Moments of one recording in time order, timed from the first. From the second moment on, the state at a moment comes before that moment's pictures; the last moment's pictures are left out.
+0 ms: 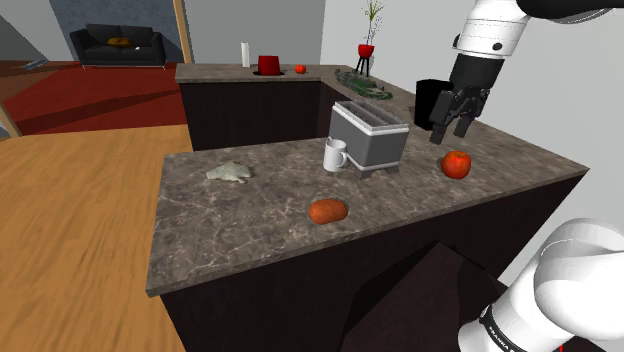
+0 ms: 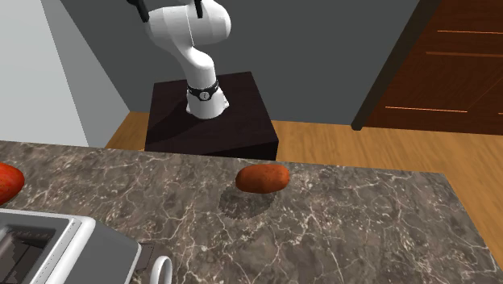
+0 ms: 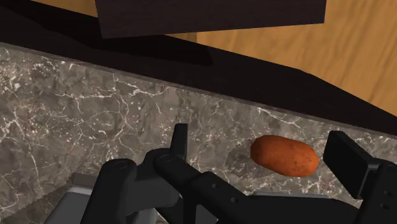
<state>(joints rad) 0.02 -0.80 -0.04 -2.31 0.00 1.48 0.10</state>
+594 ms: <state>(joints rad) 0.12 -0.58 -0.10 -2.29 -0.04 1.66 -0.18</state>
